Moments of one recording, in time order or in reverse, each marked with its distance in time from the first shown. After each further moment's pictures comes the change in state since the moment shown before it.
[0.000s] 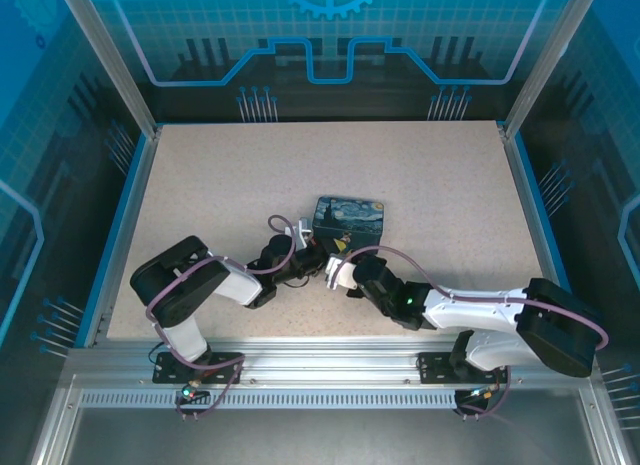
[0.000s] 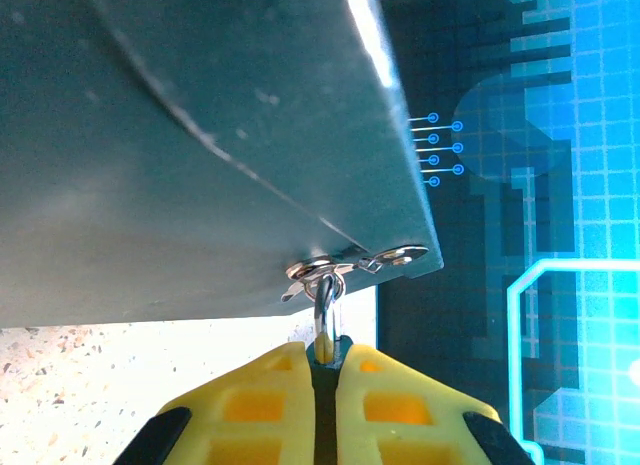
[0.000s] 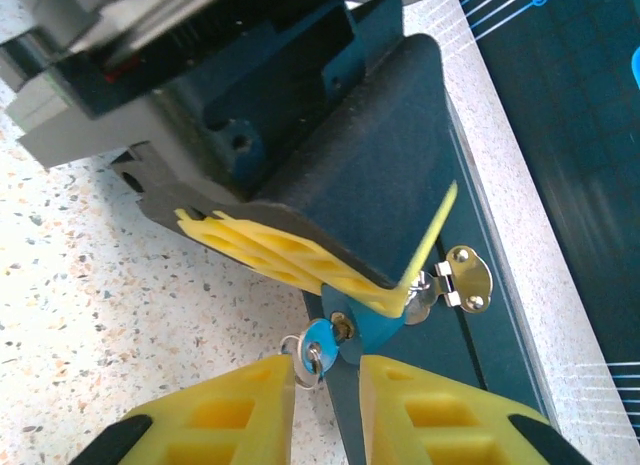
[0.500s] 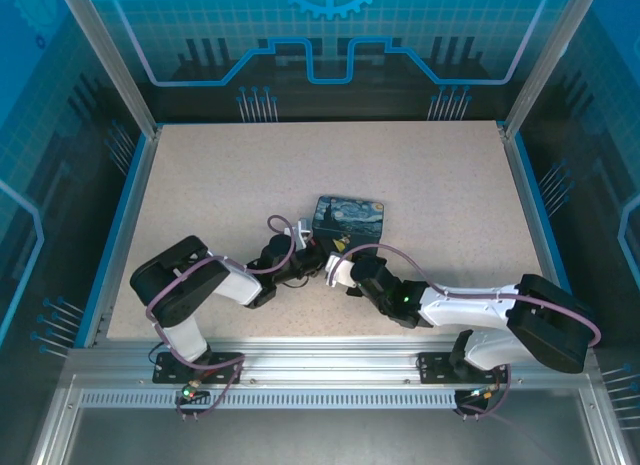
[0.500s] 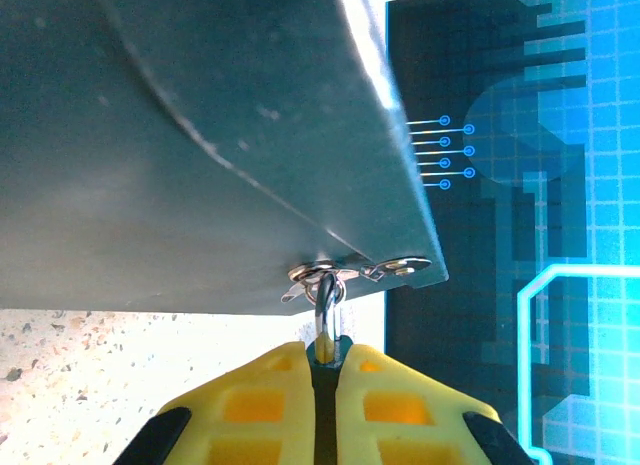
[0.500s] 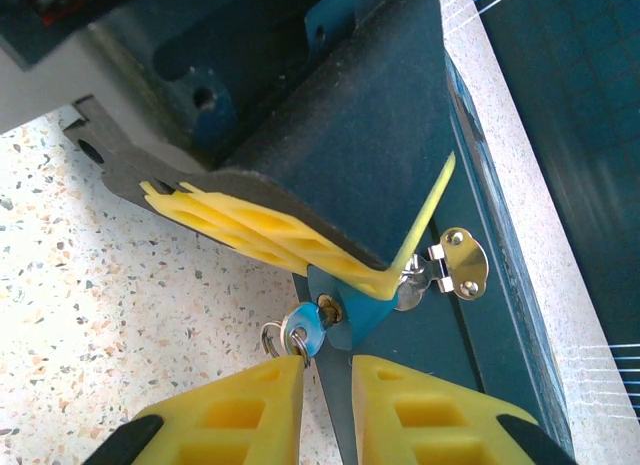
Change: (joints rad) left arm 0.004 0.000 0.000 -0.021 -0.002 0.000; right arm -0.013 0.042 0.008 0.003 0.013 0.011
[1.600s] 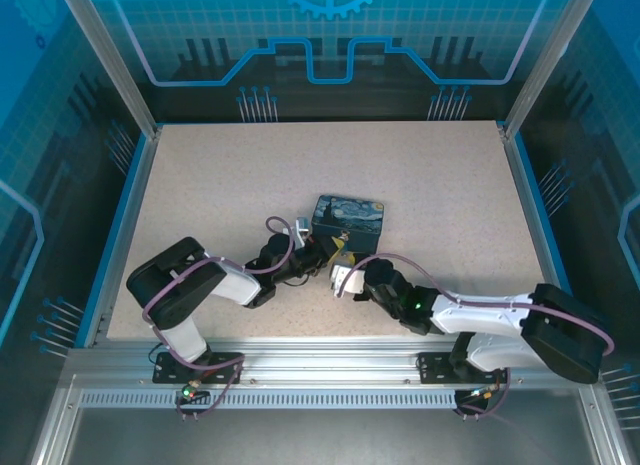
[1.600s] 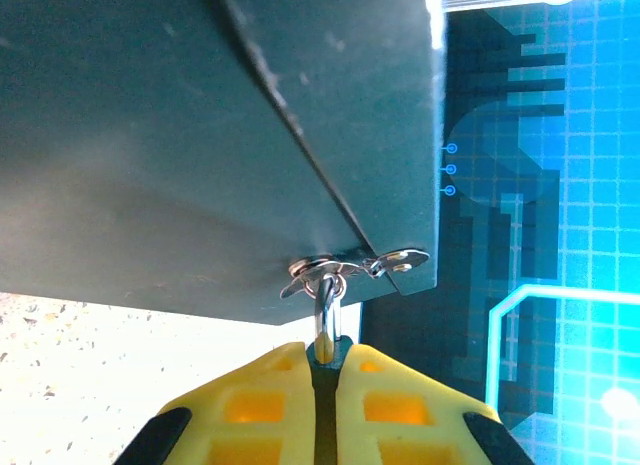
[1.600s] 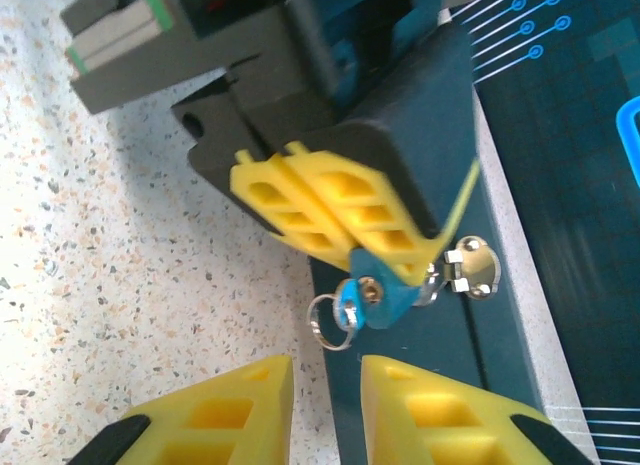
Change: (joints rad) left arm 0.001 -0.023 0.000 -0.003 -0.018 -0.079; right arm -0.013 -0.073 -0.099 0.117 -0.085 -0.164
